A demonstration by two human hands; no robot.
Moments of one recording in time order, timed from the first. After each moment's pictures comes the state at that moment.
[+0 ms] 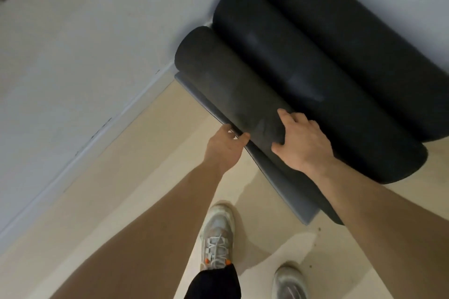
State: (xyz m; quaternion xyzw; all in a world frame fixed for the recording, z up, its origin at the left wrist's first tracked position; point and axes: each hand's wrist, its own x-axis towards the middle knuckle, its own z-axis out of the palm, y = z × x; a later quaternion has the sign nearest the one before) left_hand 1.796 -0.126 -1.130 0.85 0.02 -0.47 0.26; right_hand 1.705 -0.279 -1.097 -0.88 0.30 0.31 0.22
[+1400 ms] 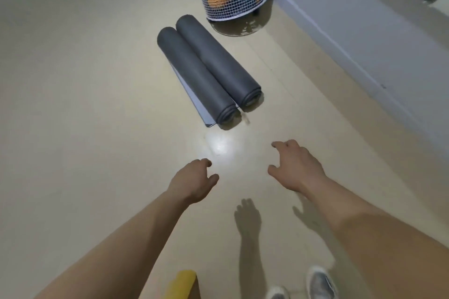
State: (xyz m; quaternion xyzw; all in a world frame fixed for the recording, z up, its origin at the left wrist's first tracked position) left_hand 1.078 0.741 -0.834 0.72 0.58 -0.23 0.31; right_hand 1.326 0.674 -0.822 -0.76 -0.52 0.38 -0.05
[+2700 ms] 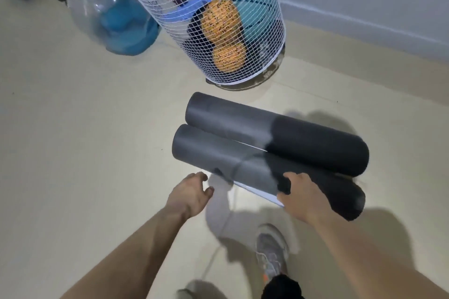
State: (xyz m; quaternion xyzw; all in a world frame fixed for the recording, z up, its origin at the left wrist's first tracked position) left_hand 0.967 1.462 -0.998 0.81 0.39 -0.34 0.27; right_hand 1.133 1.232 -0.995 -0.85 -0.16 0.49 0.07
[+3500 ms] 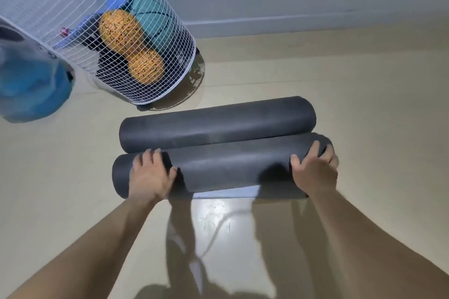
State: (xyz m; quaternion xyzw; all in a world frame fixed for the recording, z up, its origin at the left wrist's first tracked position) left_hand 0.996 1.503 -1.136 0.96 0.21 -0.17 0.06; right_hand 1.071 1.130 -1.146 -0.96 0.16 0.13 0.16
